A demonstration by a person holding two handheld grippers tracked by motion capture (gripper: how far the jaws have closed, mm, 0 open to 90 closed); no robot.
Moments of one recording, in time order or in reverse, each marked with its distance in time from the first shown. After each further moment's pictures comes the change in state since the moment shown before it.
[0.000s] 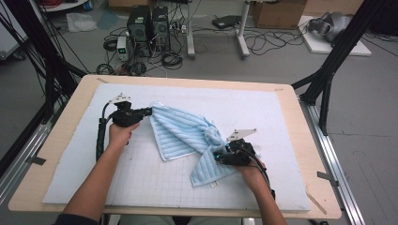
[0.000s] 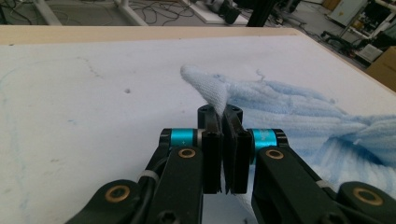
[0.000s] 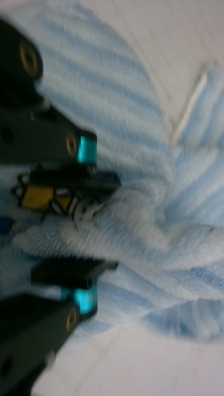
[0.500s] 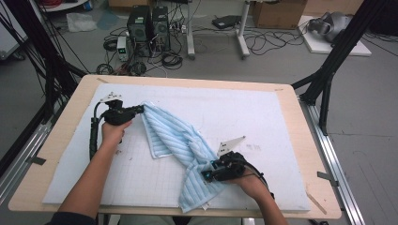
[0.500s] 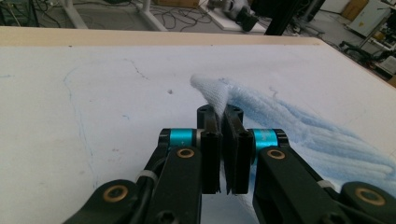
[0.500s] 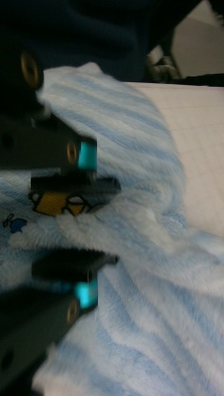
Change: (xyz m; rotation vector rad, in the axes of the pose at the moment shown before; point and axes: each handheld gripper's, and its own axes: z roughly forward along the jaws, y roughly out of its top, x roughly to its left) left arm 0.018 0.000 -0.007 -0.008 0.058 -0.032; right arm 0.033 0.000 0.002 0.010 0.347 -0.106
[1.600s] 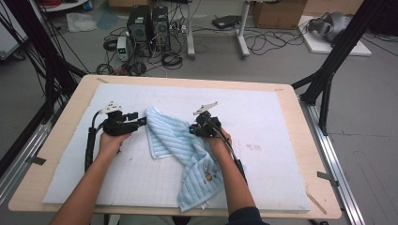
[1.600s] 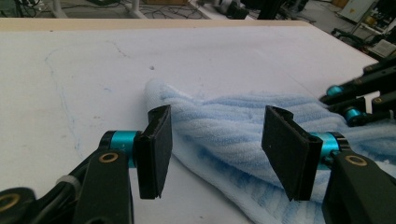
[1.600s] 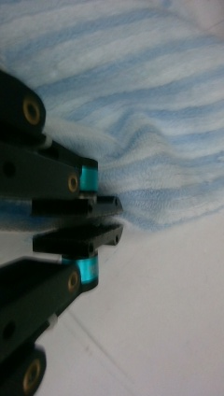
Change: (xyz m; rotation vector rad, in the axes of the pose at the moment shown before) left arm -0.013 -0.023 -0.020 -0.009 -0.037 0.079; right arm -0.089 0.087 0.069 0.058 -0.431 0.044
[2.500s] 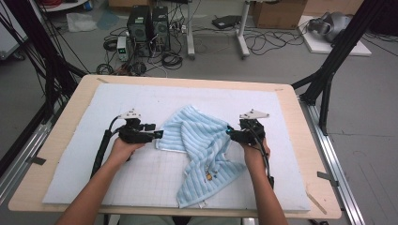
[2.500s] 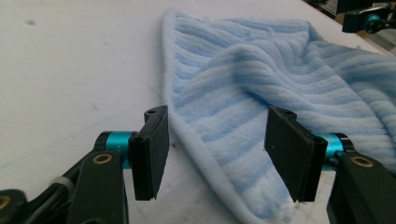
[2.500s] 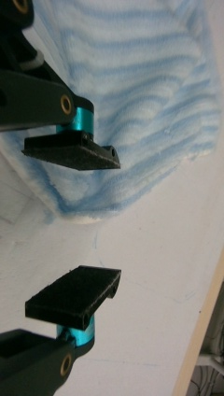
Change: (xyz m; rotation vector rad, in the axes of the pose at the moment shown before) left arm -0.047 -0.012 0.027 0.176 -0.170 0.043; right arm -0.032 -0.075 -0.111 -0.175 -0.321 0.215
